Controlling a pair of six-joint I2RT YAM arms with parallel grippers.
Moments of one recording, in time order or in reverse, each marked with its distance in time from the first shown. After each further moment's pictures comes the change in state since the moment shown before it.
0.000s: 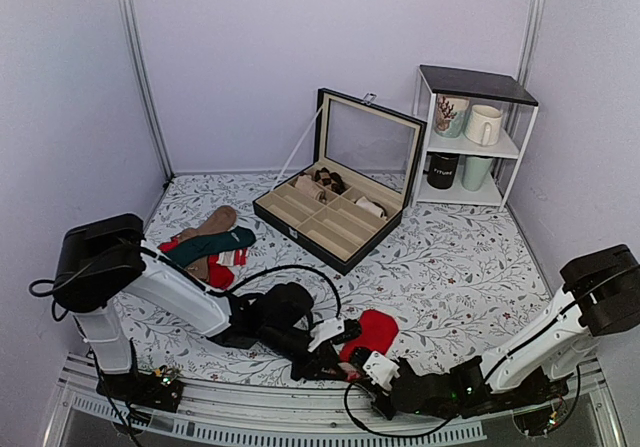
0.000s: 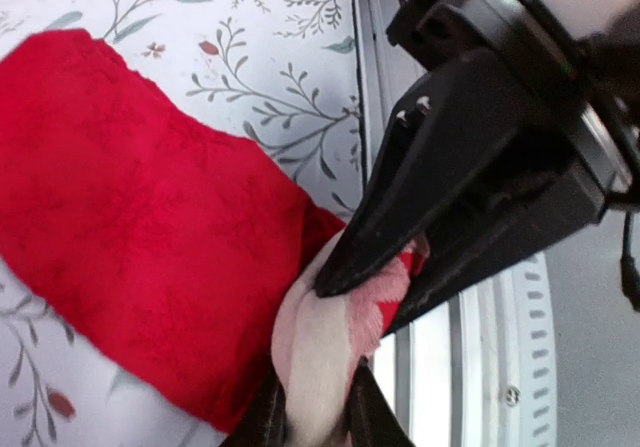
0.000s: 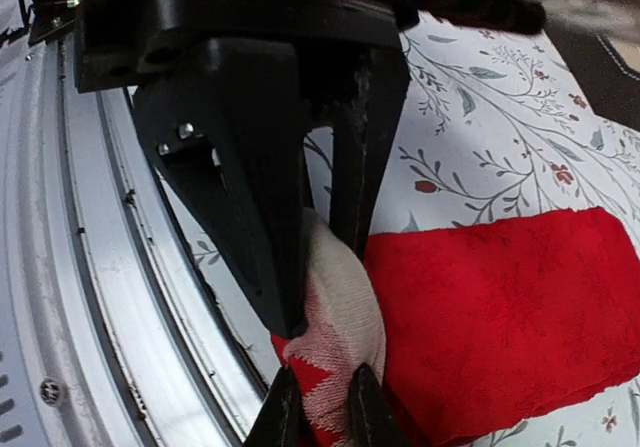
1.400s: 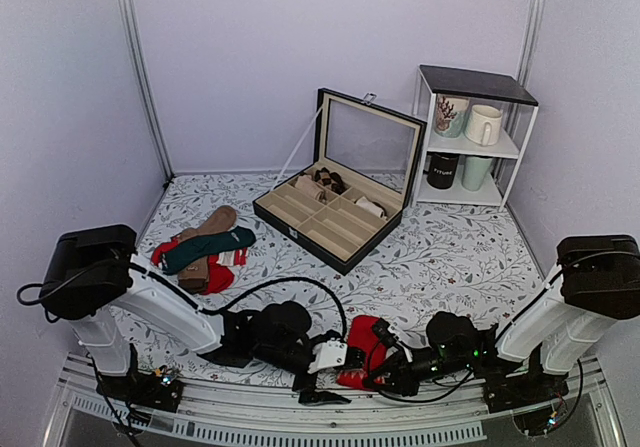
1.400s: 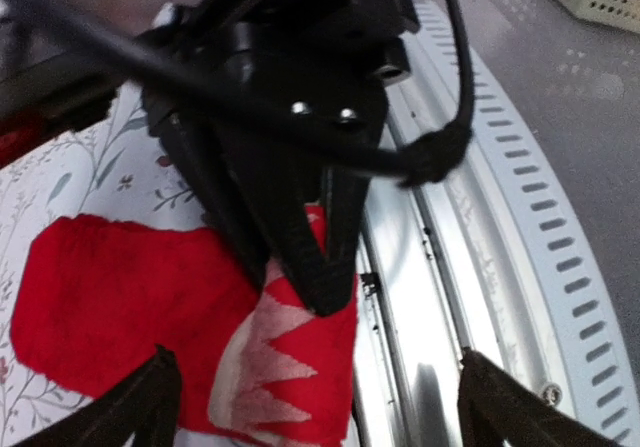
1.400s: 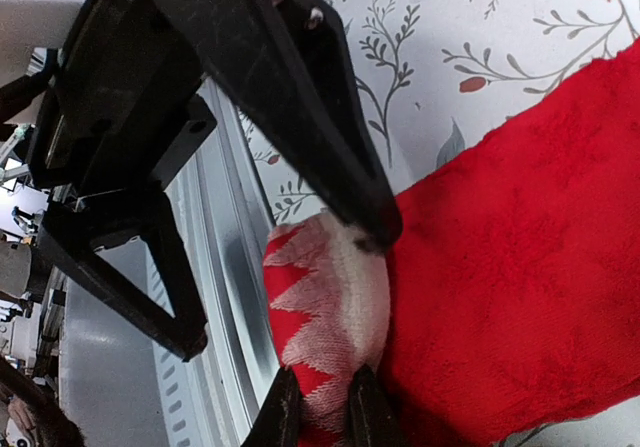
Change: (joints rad) left arm -0.141 -0.064 -0.064 0.136 -0.189 0.337; right arm -0.414 -0.031 -0.218 0.369 -0.885 0.257
